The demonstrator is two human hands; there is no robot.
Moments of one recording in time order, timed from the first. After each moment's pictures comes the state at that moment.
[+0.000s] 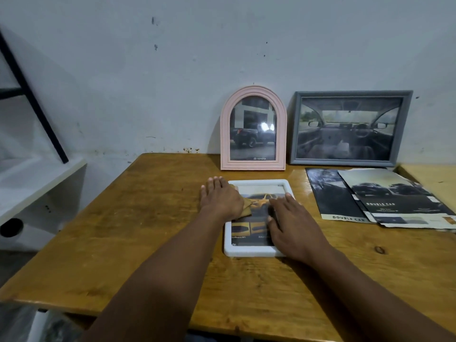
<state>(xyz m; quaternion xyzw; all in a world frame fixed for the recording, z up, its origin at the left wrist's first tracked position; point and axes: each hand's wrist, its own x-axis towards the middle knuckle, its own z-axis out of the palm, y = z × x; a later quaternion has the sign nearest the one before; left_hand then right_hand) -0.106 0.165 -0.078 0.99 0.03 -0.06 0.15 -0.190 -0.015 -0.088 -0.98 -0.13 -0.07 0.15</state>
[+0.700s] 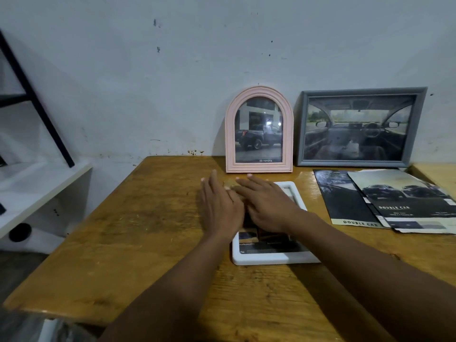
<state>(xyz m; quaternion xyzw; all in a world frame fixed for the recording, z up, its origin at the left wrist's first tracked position) -0.141 0.164 -0.088 0.89 0.10 0.21 0.38 -0.134 0.030 -0.057 -0.95 -0.29 -0.05 0.10</state>
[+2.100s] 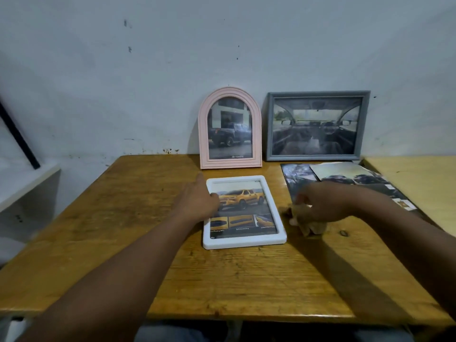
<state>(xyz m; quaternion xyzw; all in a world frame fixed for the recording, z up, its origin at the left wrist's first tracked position) -0.146 0.178 -0.060 0.96 0.02 0.02 0.26 -0.206 -0.097 0.015 -0.98 -0.06 0.19 0.02</state>
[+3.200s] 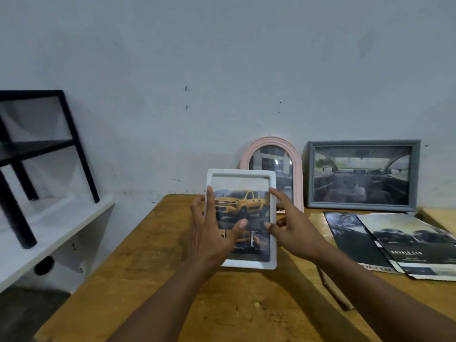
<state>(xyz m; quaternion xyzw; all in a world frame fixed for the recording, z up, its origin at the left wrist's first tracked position) -0.161 0.239 -0.046 0.90 -0.05 0.29 0.33 -0.157 0.024 -0.009 -0.83 -0.20 -0.07 0.51</state>
